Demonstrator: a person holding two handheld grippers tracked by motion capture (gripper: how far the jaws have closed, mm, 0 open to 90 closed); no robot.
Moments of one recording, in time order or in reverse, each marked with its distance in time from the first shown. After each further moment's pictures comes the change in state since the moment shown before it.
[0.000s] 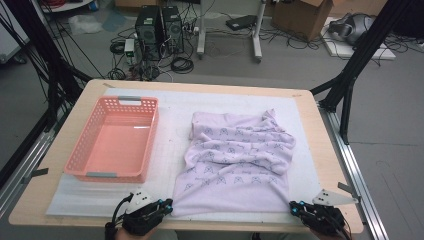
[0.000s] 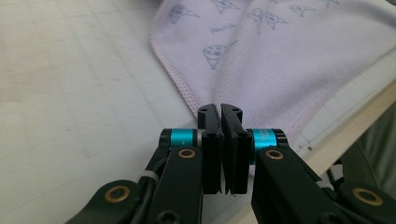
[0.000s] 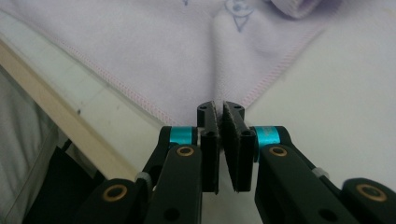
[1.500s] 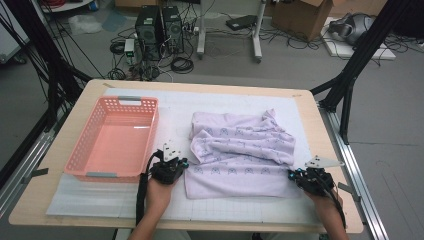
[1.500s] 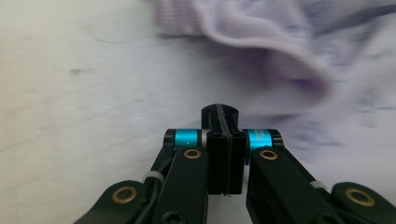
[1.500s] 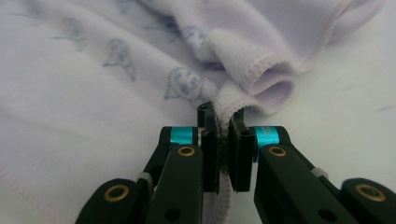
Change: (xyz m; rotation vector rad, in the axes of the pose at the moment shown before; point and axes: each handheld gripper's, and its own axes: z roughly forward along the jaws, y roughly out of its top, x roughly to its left) left arm 0.050 0.083 0.094 0.010 0.226 -0.023; right arm -0.060 0.061 0.059 -0.031 -0.157 -0.034
